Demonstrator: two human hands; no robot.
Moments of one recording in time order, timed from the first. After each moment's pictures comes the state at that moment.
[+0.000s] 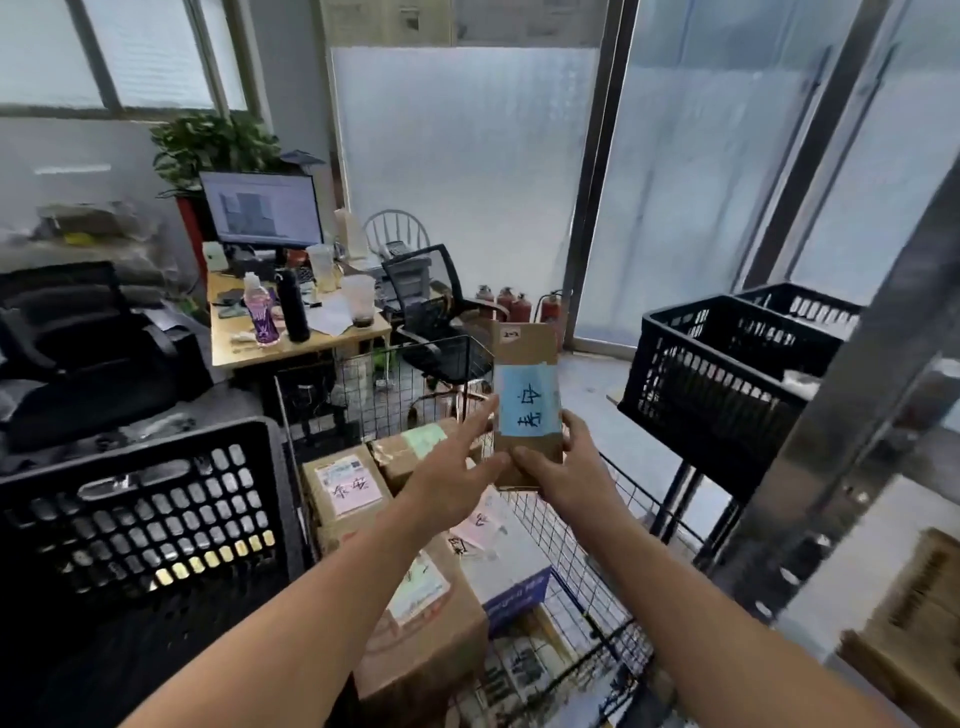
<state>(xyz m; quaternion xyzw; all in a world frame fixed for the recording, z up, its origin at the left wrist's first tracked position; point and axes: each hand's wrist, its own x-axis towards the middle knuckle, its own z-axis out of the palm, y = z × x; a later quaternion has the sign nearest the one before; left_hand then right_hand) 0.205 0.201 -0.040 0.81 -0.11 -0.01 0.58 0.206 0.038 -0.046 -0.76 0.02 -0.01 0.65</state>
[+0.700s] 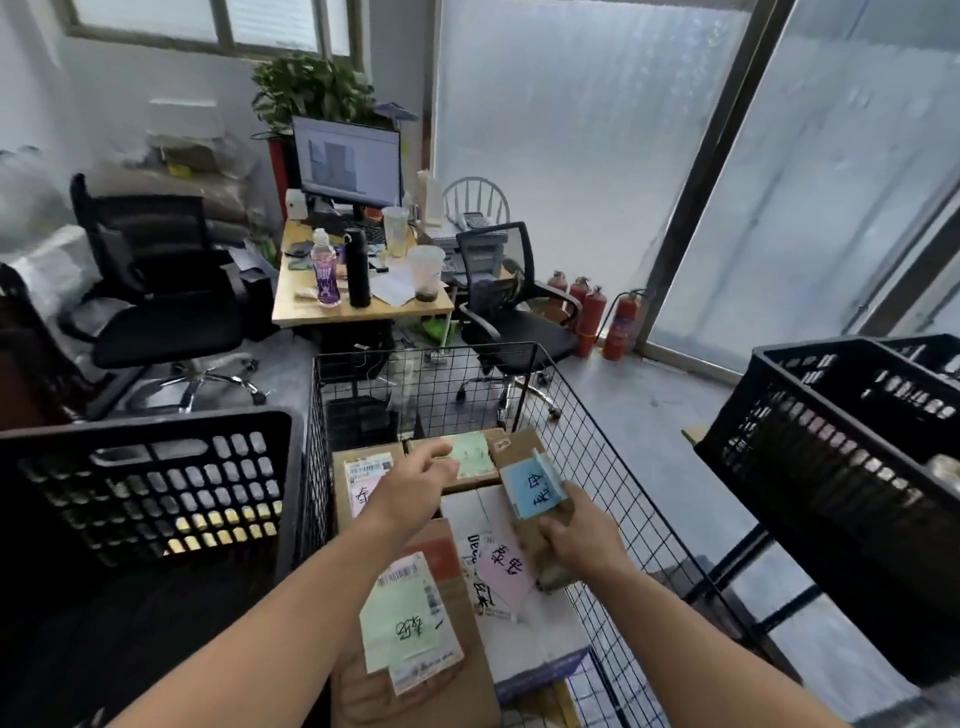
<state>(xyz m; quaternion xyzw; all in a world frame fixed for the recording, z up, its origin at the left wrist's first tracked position) 0.276 0.266 -0.082 0.79 0.15 -0.01 0.59 0.322 0.058 -0.121 -0.92 0.03 0.15 0.37</state>
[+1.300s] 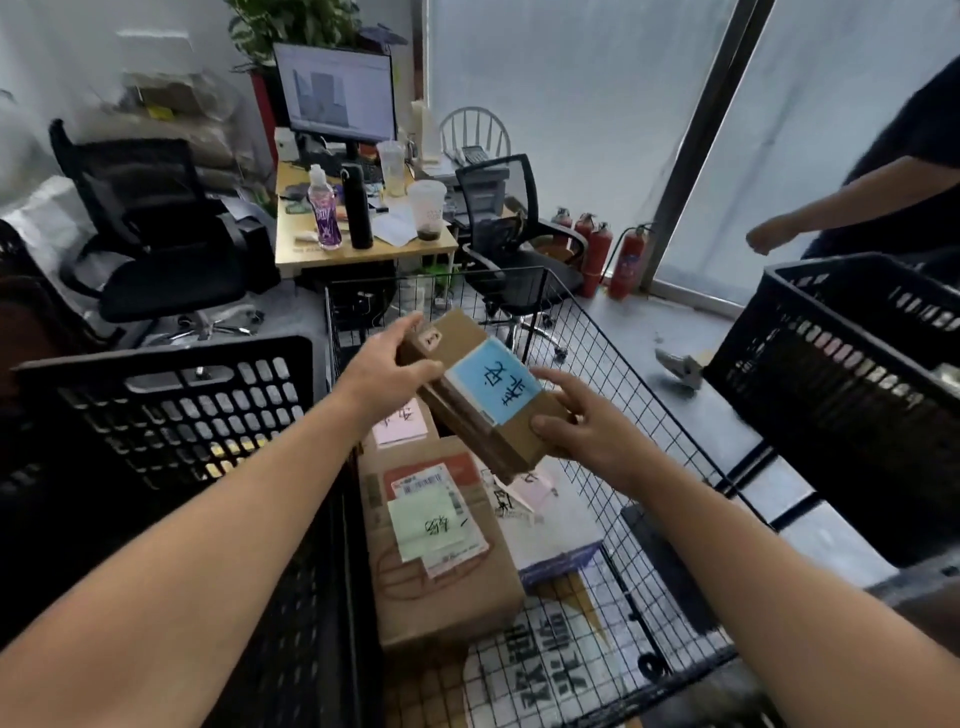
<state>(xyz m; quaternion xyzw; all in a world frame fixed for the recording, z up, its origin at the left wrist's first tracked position) 0.266 0.316 -0.054 0.84 0.09 0.02 0.53 0.283 0.057 -0.075 -0.76 -0.15 0.21 0.59</state>
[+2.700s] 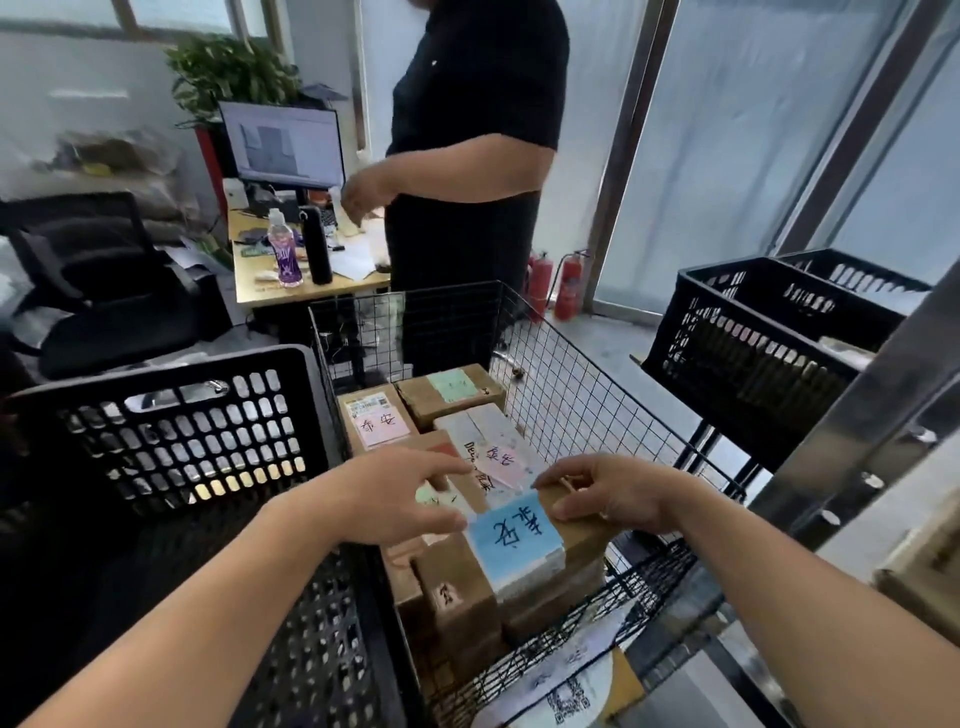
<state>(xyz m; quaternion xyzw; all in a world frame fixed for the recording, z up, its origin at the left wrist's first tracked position) 0.135 0.294 -0.046 0.95 -0.20 -0.15 0.20 0.182 0.014 -0.060 -0.81 -0.04 0.38 0.45</state>
